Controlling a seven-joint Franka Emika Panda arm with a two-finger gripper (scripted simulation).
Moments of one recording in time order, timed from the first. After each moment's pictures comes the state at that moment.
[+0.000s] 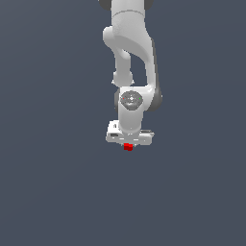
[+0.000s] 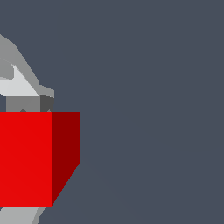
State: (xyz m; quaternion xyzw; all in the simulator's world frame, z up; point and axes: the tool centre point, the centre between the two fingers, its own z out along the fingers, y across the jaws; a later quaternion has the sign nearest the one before) arm 0.009 0.026 0.068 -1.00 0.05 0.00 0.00
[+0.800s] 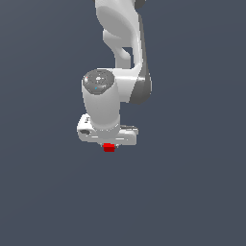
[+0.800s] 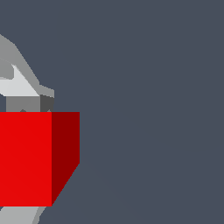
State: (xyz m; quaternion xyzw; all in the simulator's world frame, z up) arm 0.064 -0.052 0.169 -1.00 0.05 0.00 0.00
